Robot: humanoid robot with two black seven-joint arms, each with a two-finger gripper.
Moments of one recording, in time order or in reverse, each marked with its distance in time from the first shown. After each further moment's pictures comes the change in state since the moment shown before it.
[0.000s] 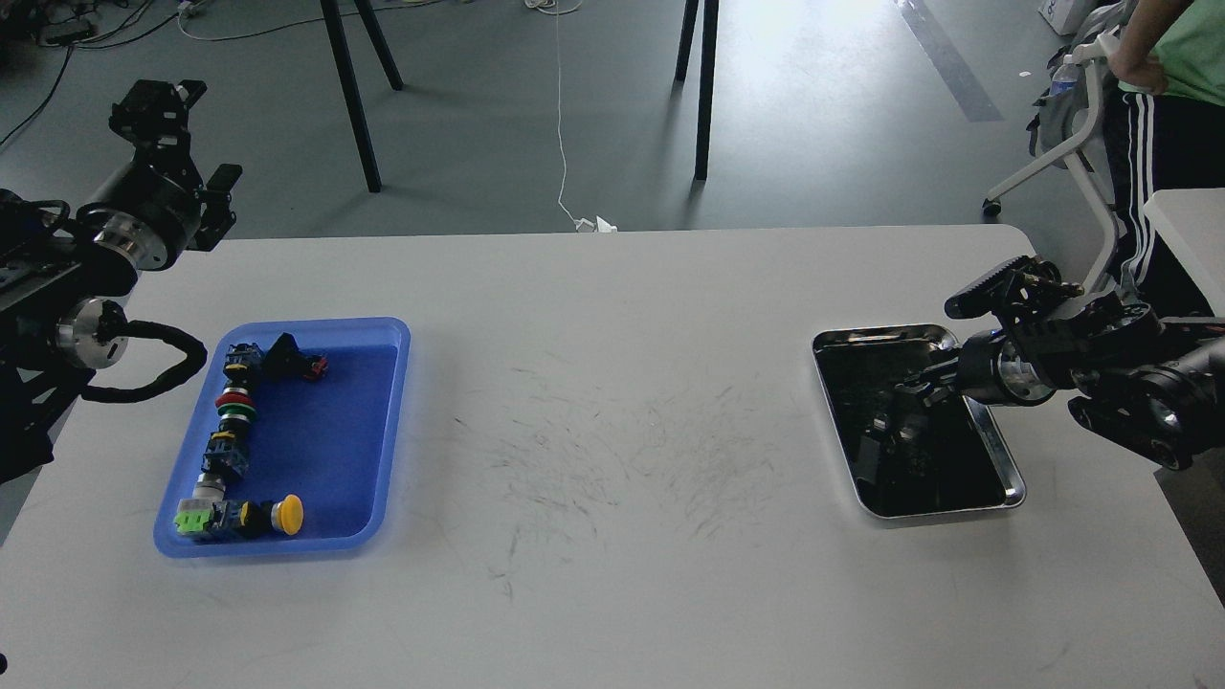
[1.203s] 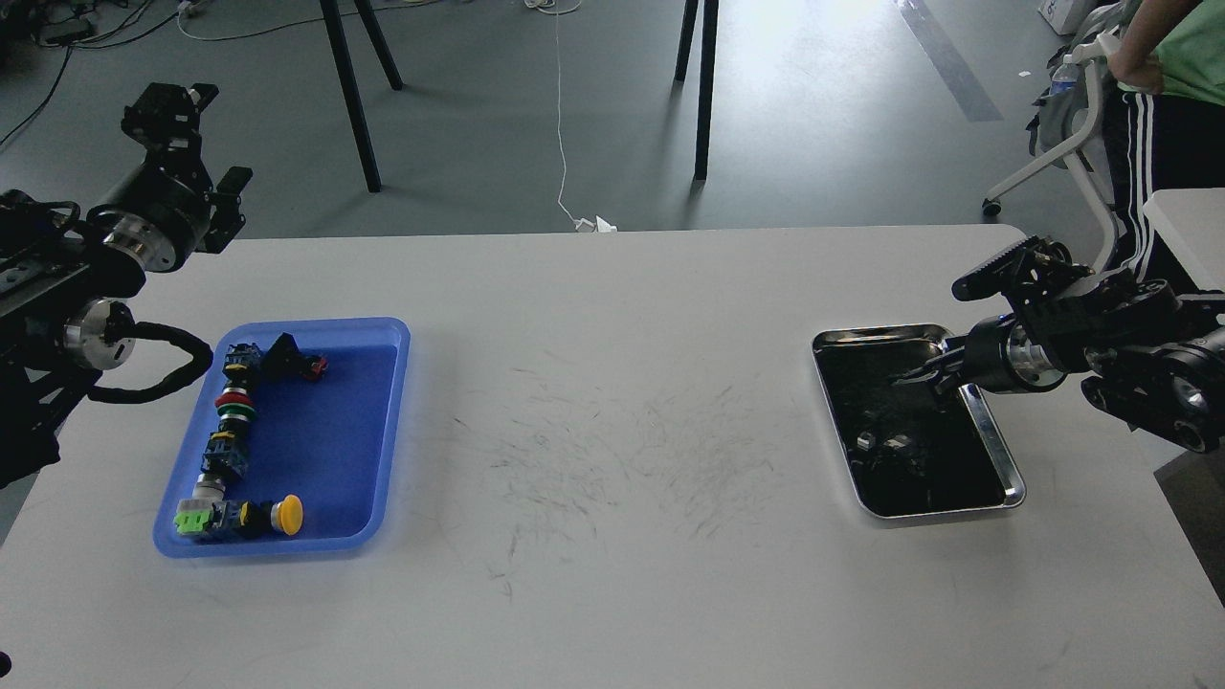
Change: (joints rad) left arm -0.002 -0.009 0.011 0.000 0.000 -0.006 0.006; right arm 0.059 -0.050 0.008 0.086 0.001 0.059 -0.001
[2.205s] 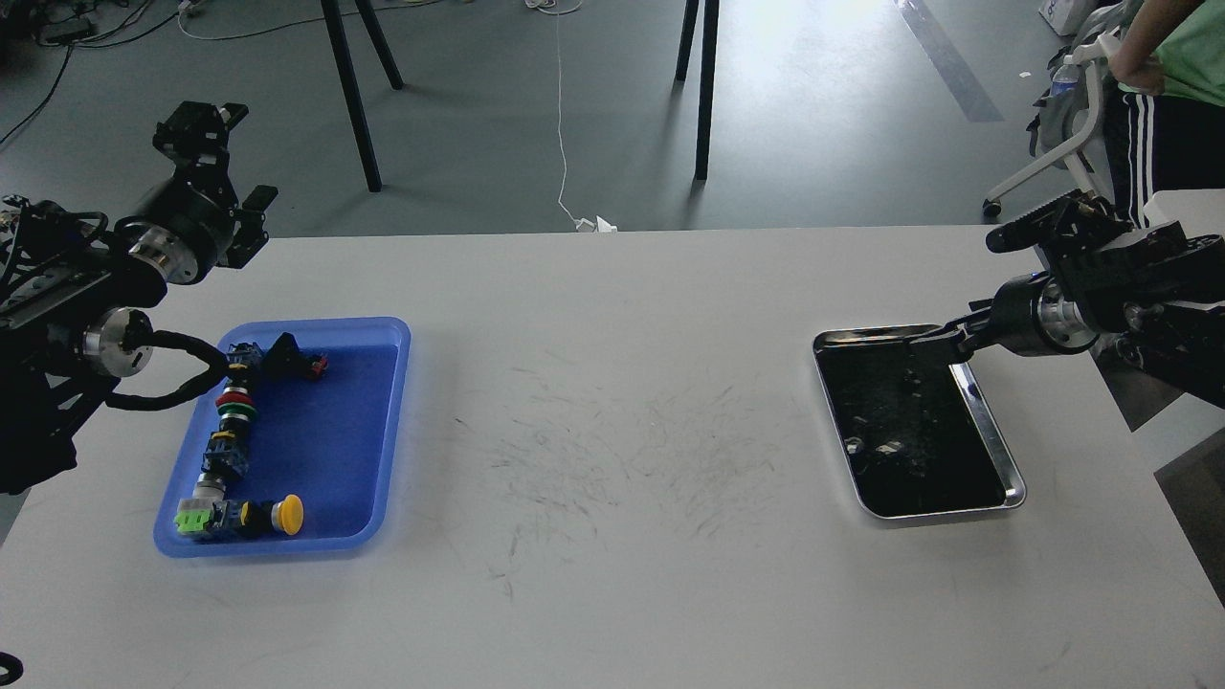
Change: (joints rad) left arm 0.002 -0.027 0.012 0.000 0.003 -0.013 0.030; right arm 0.081 -0.084 0.031 0.059 0.006 0.076 0.001
